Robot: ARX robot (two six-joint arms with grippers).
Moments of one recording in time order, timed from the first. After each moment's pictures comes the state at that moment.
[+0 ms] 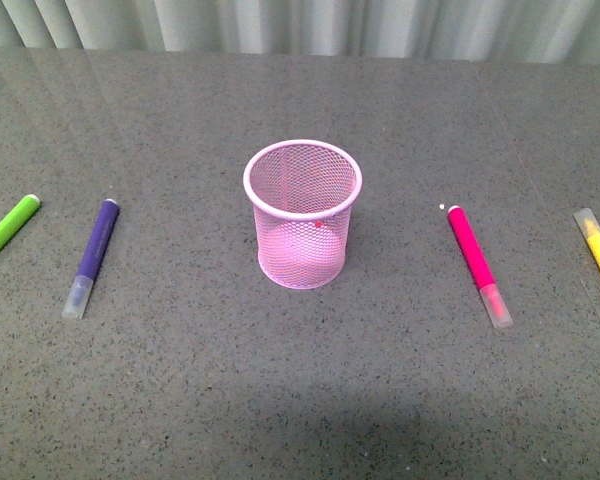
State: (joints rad) left arm 0.00 0.01 0.01 0.00 0.00 0.00; right arm 0.00 0.00 0.02 0.00 0.00 0.00
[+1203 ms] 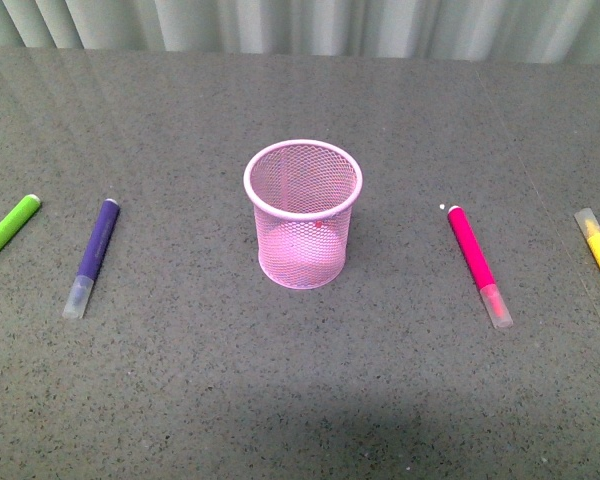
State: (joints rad) left arm 0.00 0.01 0.01 0.00 0.00 0.00; right arm 0.00 0.00 0.02 0.00 0.00 0.00
